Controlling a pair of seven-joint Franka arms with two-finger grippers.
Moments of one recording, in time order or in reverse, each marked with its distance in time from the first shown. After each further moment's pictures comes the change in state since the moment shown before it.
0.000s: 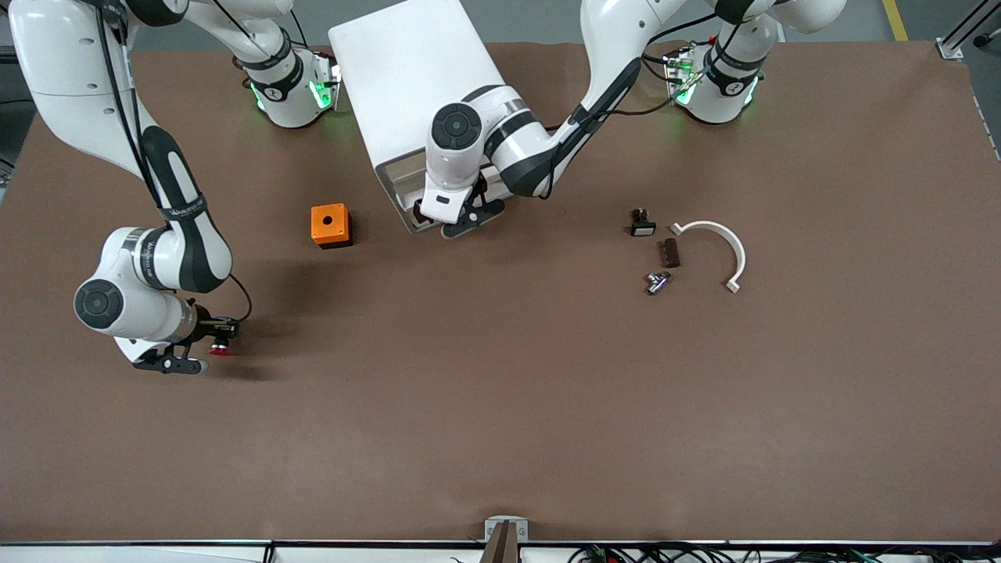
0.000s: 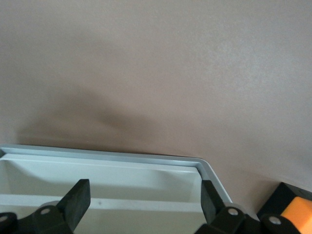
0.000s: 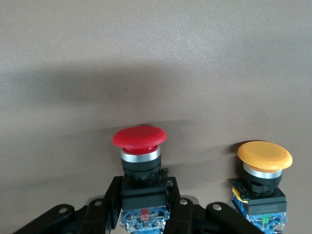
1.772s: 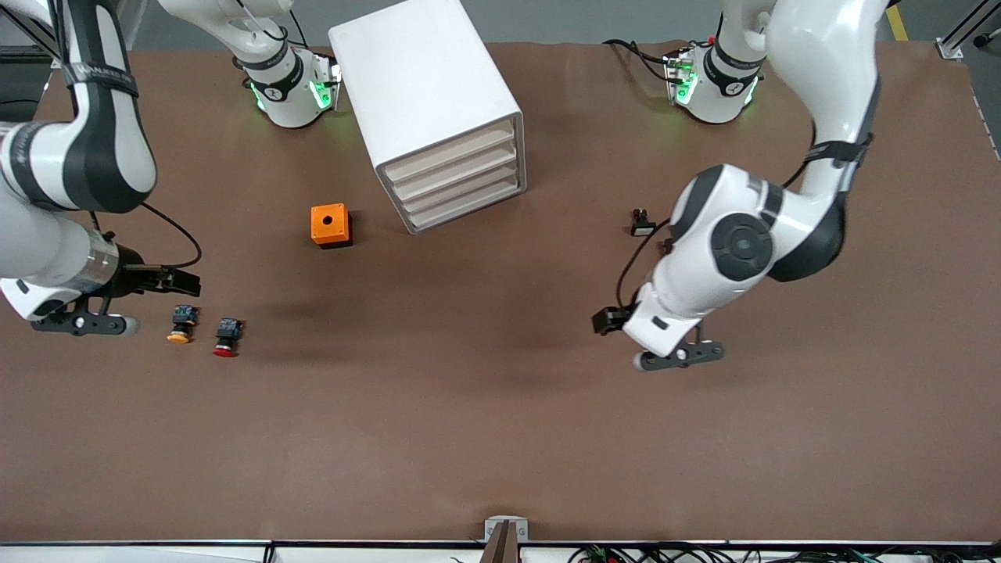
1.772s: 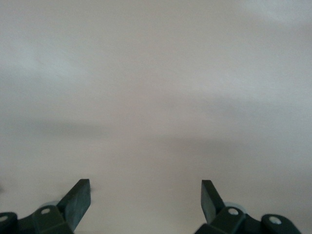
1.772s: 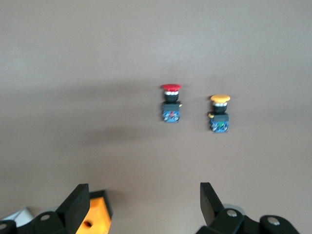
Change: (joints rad) left arm 0.616 -0.208 0.020 0.028 0.086 -0.250 0.969; right arm 0.051 -0.375 0.019 0.185 0.040 -0.567 0.004
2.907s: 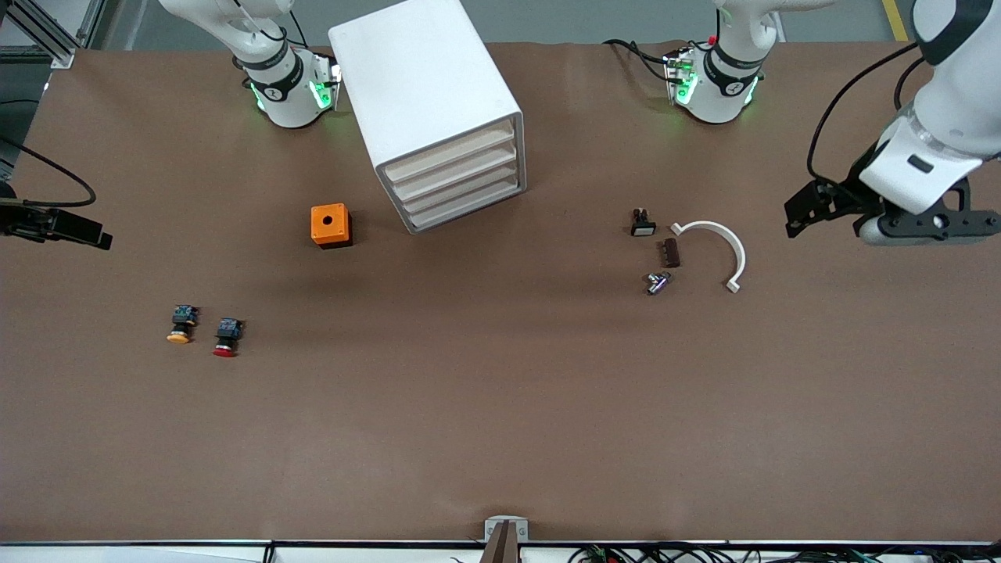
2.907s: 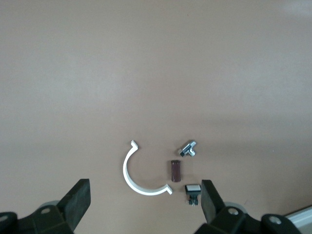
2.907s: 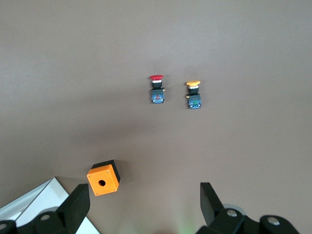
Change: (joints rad) left arm 0.228 -0.546 0.030 -0.258 0.001 -0.261 0.326; right arm -0.037 -0.020 -0.033 0.335 0.006 -0.341 -0.002
